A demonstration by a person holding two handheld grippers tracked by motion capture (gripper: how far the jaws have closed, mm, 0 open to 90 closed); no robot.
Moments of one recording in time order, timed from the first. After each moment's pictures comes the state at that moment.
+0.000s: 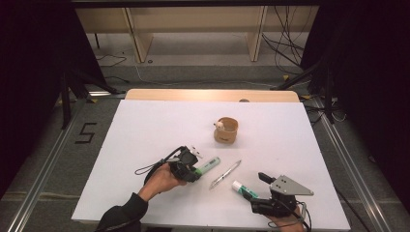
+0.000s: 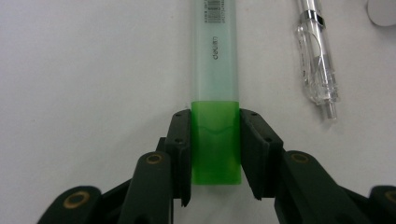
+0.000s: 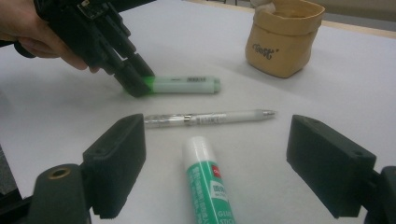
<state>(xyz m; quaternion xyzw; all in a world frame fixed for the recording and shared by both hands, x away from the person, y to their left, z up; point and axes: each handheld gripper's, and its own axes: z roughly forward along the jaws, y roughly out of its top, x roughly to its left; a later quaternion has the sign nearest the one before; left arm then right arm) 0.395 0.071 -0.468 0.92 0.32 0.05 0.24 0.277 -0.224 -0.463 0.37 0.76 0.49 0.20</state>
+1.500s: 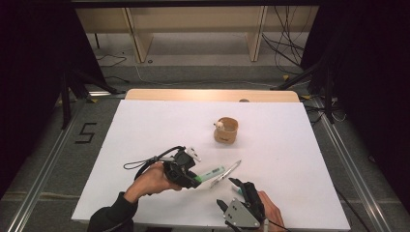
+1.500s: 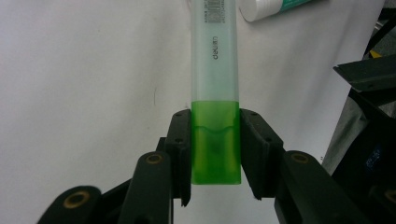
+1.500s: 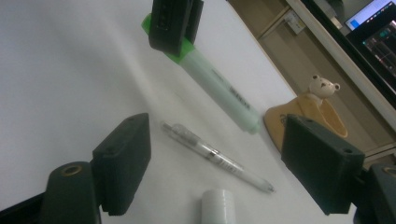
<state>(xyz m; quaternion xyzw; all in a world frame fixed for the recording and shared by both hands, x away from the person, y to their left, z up) 0.368 0.078 -0.418 0.94 0.24 -0.02 0.25 0.247 -0.138 -0.461 0.11 0.84 0.35 0.40</state>
